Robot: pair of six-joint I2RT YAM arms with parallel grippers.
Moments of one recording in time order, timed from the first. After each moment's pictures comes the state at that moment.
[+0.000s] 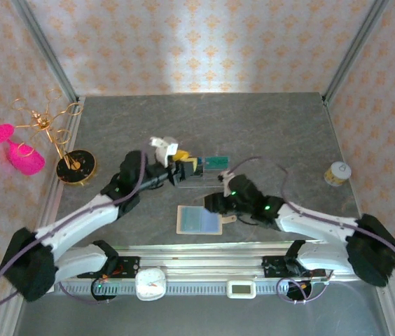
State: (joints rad) left arm -0.56 1.06 0.60 0.30 0.30 -0.37; right arm 0.93 1.19 0.55 -0.05 -0.11 0.65
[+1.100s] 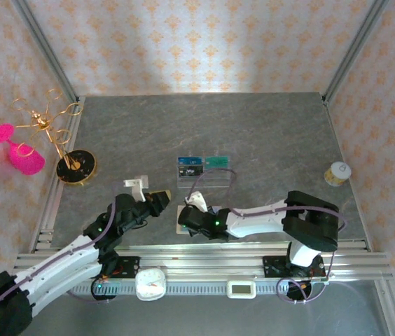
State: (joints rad) left arm -0.66 0.66 0.16 0.13 0.03 -0.82; right arm 1.27 1.63 0.79 -0.18 0.40 0.72
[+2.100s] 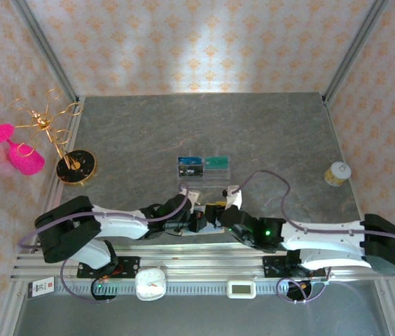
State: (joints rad) left arm -0.99 1.48 0.46 0.33 0.14 -0.83; right arm 1.26 1.03 0.44 0.00 0.51 0.90
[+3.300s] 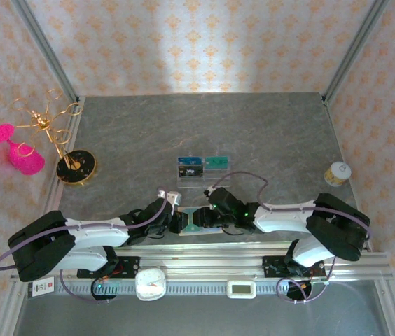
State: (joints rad) left arm -0.90 1.22 0.26 0.24 0.01 -0.78; right arm 1.02 1.45 0.53 0.14 -0.20 0.93
